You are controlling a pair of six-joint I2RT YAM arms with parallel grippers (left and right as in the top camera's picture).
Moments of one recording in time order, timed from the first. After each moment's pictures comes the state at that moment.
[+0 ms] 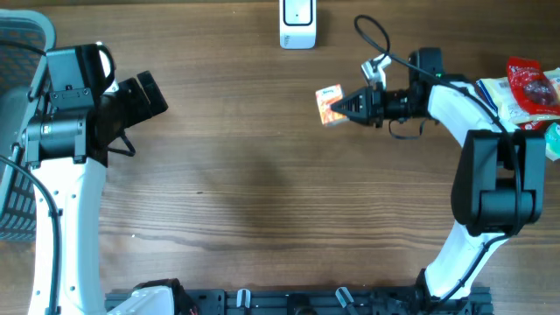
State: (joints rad) left arm 0.10 1.34 1.40 -0.96 -0.02 -0.30; right arm 0.00 2.02 1.30 -0.67 -1.36 0.06
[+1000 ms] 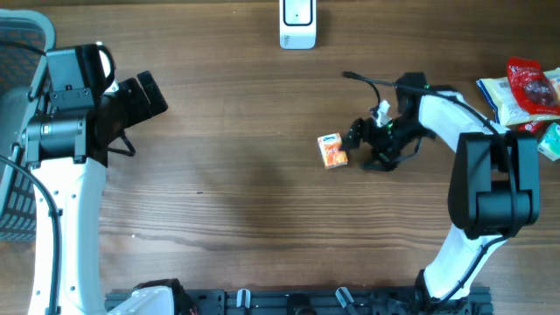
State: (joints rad) left arm 0.10 1.34 1.40 -0.96 -0.02 -0.30; right arm 0.04 2.01 1.26 -0.96 -0.57 0.31
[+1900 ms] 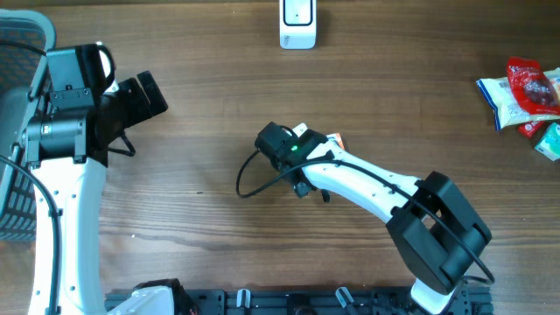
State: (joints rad) left arm 0.10 1.34 1.40 -0.97 -0.02 -0.30; right arm 0.80 1.89 1.25 -0.92 0.45 0.30
